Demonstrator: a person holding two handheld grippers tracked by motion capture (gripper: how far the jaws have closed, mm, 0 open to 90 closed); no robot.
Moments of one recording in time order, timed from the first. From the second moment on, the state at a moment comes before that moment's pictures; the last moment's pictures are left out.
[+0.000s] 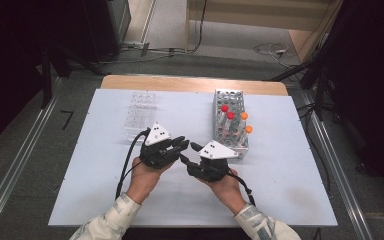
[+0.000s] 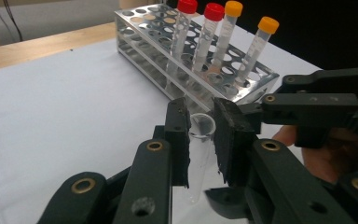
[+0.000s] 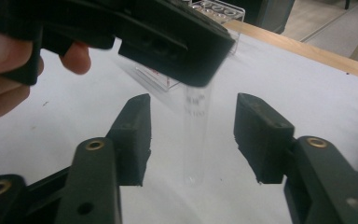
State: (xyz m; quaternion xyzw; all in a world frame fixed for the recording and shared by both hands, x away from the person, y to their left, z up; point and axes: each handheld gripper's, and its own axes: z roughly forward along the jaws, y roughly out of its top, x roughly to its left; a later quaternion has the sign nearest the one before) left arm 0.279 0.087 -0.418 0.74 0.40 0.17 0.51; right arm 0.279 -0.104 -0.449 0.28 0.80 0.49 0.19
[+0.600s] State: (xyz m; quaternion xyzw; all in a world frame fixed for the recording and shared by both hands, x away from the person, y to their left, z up) left arm 0.292 0.125 -0.392 0.70 0.43 0.20 0.53; right arm 0.267 -0.158 -0.439 0.30 0.80 0.49 0.20
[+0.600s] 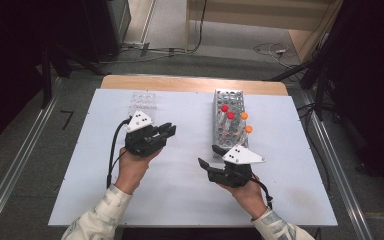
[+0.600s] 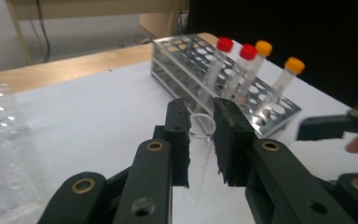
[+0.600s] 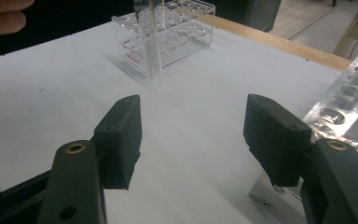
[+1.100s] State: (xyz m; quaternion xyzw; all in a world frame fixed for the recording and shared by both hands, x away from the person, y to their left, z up) left arm 0.310 0.172 -0.376 0.66 0.49 0.26 0.51; right arm 0.264 -0.185 -0.431 0.32 0.78 0.50 0.21
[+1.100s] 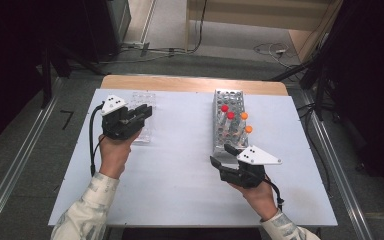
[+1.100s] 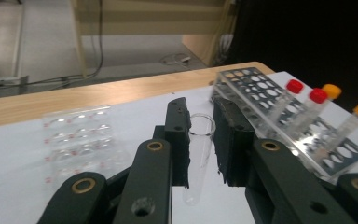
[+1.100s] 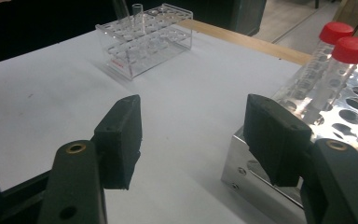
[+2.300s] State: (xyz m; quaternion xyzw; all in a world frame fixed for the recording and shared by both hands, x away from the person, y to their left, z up) left arm 0.329 0.173 -0.404 0.67 0.51 0.32 0.43; right arm 0.267 -0.195 -0.431 0.34 0.78 0.49 0.21
